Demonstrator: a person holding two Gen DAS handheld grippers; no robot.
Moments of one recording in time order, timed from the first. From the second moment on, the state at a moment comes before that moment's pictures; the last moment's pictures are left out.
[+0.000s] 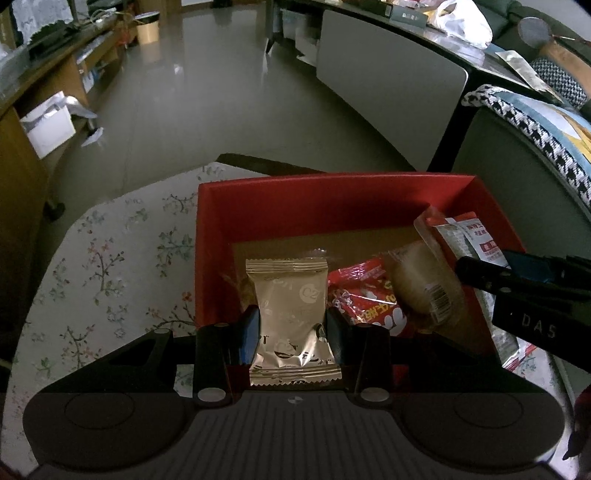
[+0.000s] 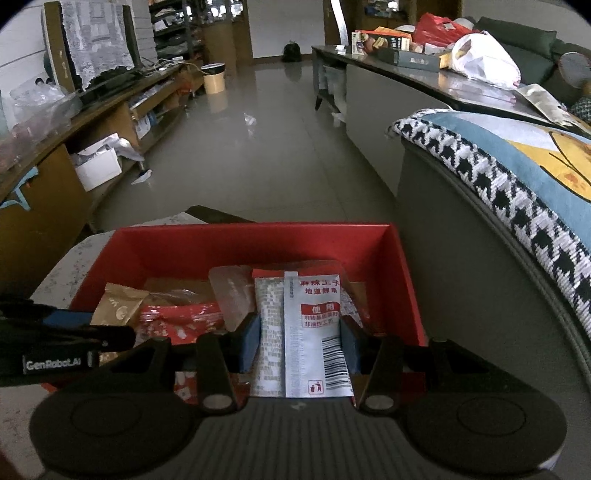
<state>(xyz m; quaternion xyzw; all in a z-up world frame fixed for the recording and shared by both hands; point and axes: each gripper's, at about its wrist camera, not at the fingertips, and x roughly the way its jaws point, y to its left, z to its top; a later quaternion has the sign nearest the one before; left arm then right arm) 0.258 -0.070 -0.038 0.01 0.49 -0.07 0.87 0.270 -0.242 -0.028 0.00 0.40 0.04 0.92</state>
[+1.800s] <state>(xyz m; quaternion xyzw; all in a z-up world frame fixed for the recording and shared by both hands) 0.227 -0.063 -0.018 -0.01 0.49 -0.07 0.87 0.236 -0.246 -0.008 -0.03 0.39 0.01 0.92</state>
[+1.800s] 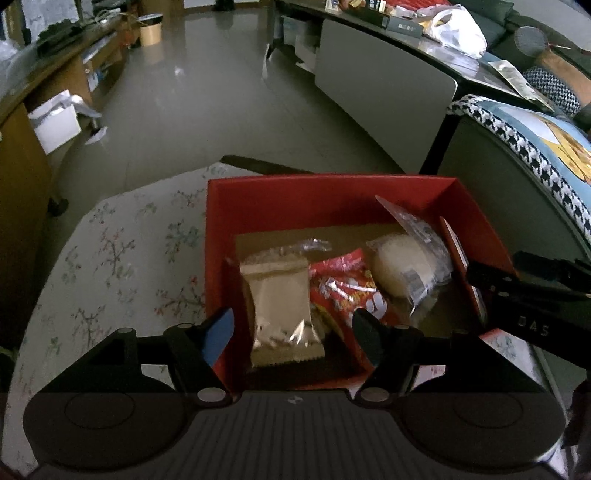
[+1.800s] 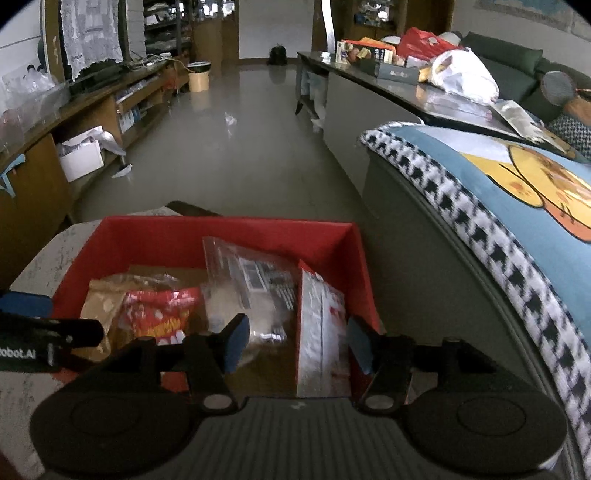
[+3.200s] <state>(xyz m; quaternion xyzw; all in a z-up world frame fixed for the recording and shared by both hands) 0.238 -0.064 -0.047 -0.03 0.55 -0.09 0.83 0.254 -0.245 -0.051 0.02 0.52 0.08 0.85</state>
